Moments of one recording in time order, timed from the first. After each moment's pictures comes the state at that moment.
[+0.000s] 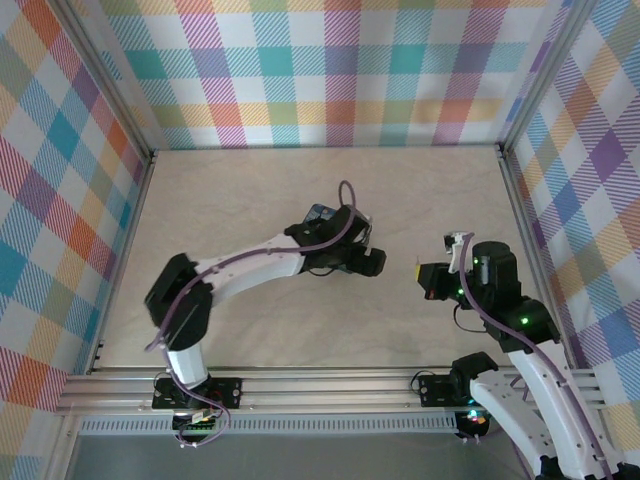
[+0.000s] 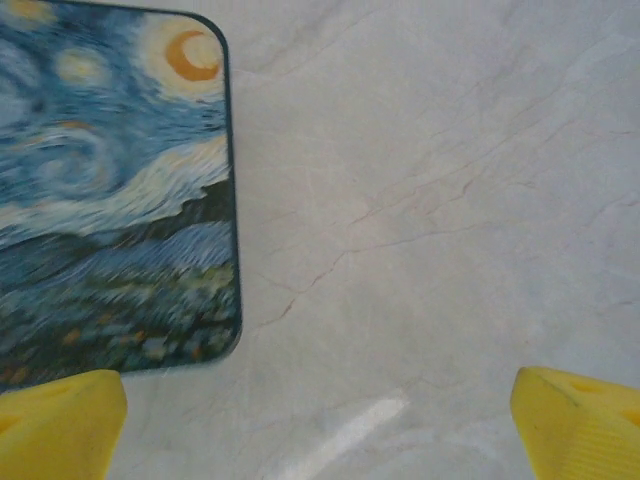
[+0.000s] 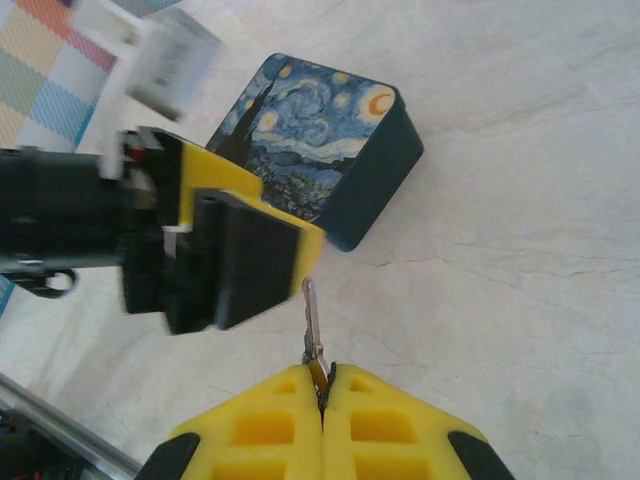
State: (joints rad) left arm -0.91 1.75 1.38 -0.50 -0.04 -0.48; right arm 0.31 0.60 0.78 -0.80 -0.31 0.39
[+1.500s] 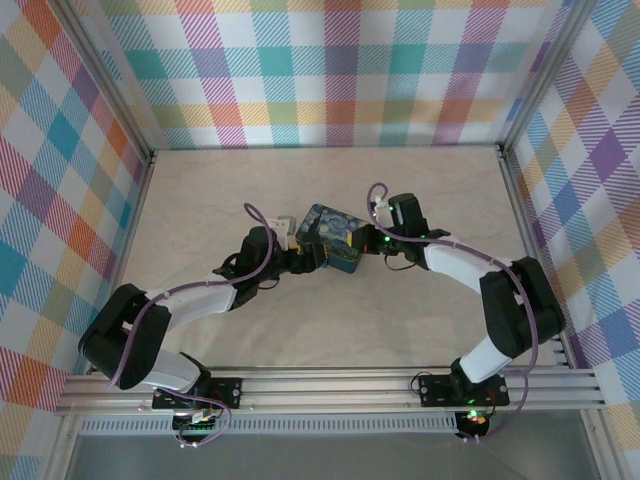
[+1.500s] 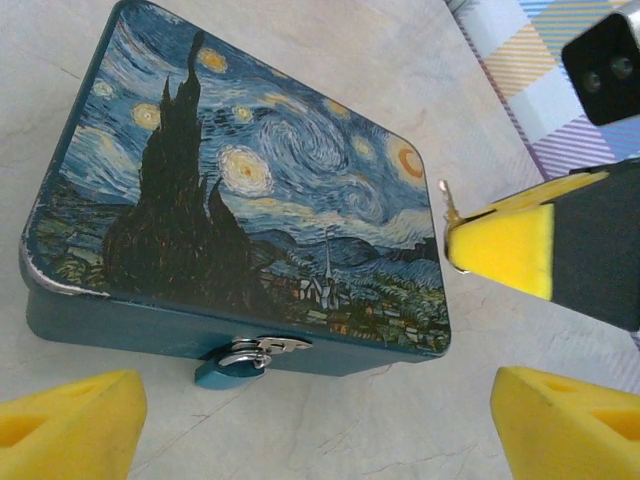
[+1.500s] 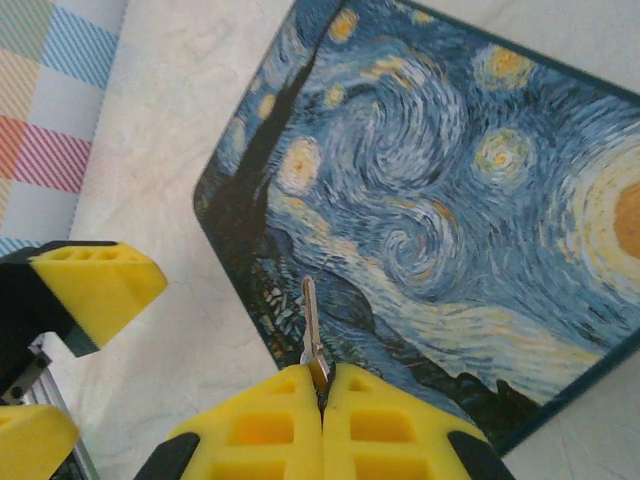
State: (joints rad) left arm -0.59 1.43 0.62 0.33 0.19 -0.58; right arm 0.45 1.59 0.90 -0.05 -0.52 0.50
